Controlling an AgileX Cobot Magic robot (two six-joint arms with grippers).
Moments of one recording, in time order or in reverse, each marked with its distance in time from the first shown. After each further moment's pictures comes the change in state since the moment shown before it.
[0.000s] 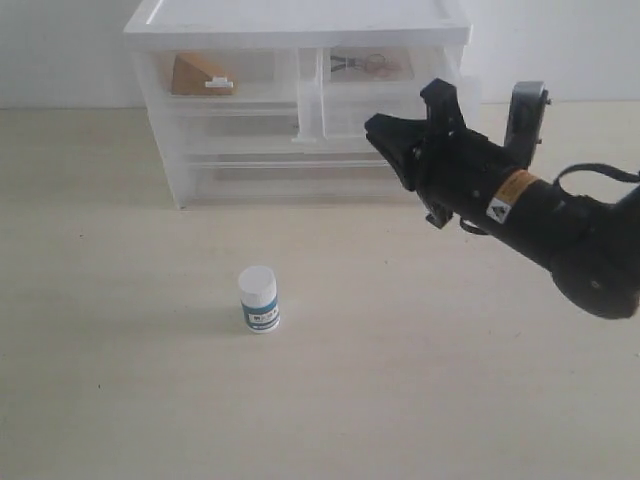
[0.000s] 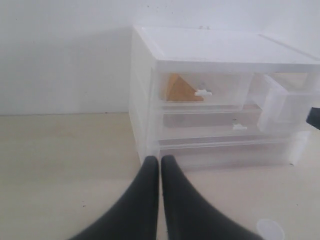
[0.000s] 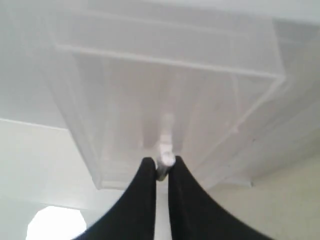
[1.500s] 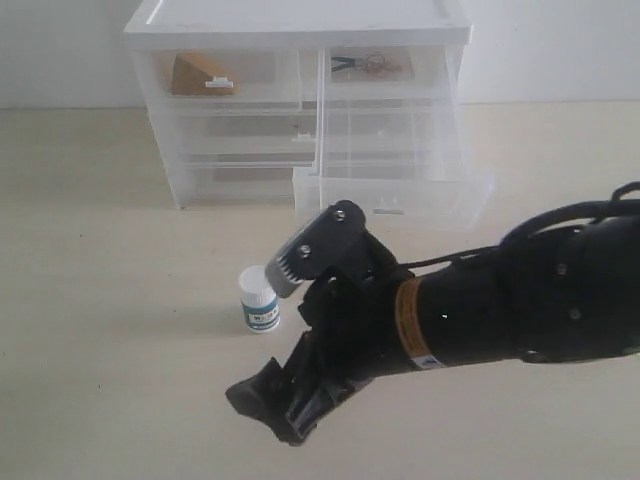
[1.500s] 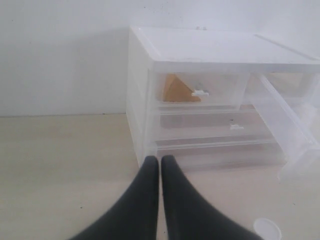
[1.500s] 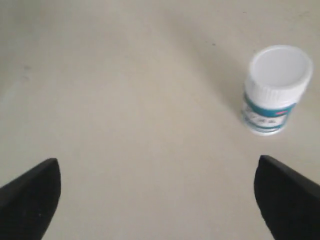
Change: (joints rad) left arm 0.000 0.000 0.000 0.002 -0.009 0.000; right arm 0.436 -0.293 0.063 -0.658 0.795 -0.485
